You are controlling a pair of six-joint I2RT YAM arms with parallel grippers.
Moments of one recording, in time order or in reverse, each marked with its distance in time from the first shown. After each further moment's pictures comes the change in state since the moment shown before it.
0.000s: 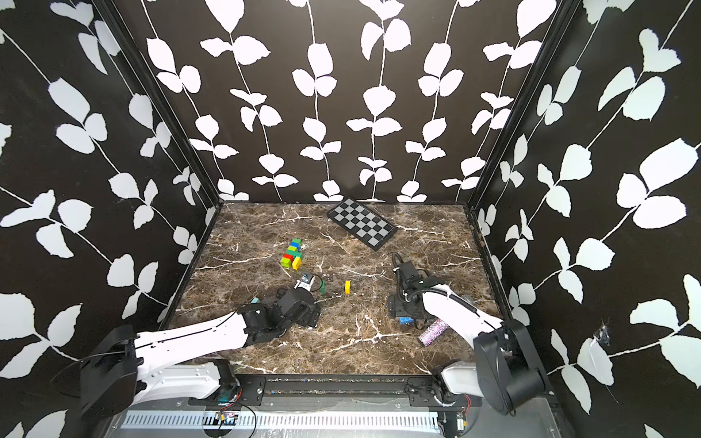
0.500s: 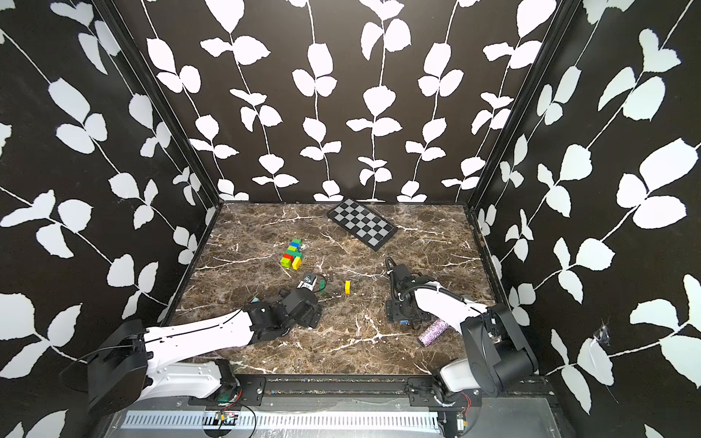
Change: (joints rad) left arm 0.000 0.024 0.011 -0.006 0.001 0.000; right arm 0.018 0.085 0.002 0.008 0.008 -0.029
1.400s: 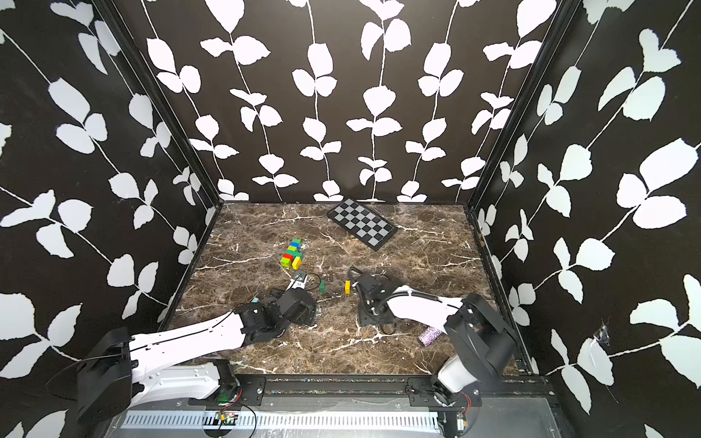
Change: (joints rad) left arm 0.031 -0.099 0.000 -0.101 -0.089 -0.091; right arm 0.407 0.149 0.145 0.177 -0.019 0.312
